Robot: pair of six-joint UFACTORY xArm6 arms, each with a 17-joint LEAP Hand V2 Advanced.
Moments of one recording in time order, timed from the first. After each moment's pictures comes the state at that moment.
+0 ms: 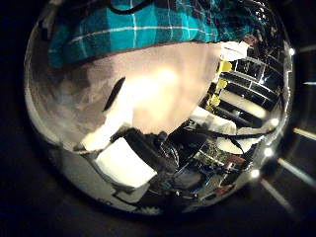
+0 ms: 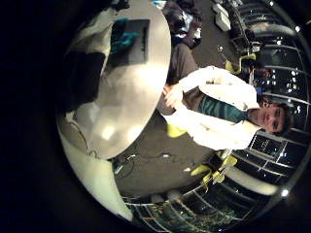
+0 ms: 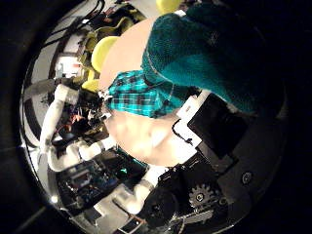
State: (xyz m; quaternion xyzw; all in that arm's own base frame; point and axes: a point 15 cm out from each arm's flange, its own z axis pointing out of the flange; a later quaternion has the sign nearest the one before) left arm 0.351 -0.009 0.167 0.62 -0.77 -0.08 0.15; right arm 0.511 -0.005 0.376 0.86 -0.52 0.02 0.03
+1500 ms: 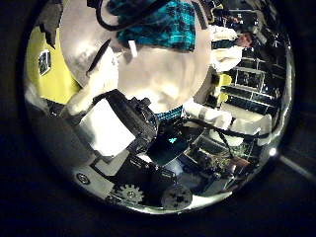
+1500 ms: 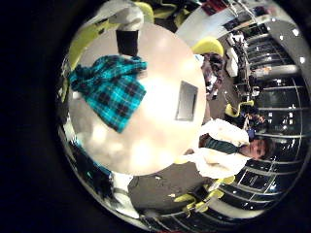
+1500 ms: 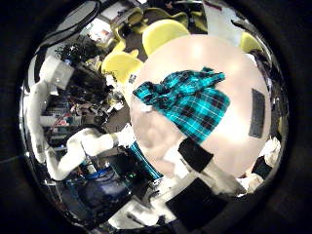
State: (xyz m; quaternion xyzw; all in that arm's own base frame) left arm 0.274 0.051 0.279 0.68 -0.73 -0.05 0.09; right arm 0.445 0.142 0.471 0.90 -0.43 0.07 -0.06
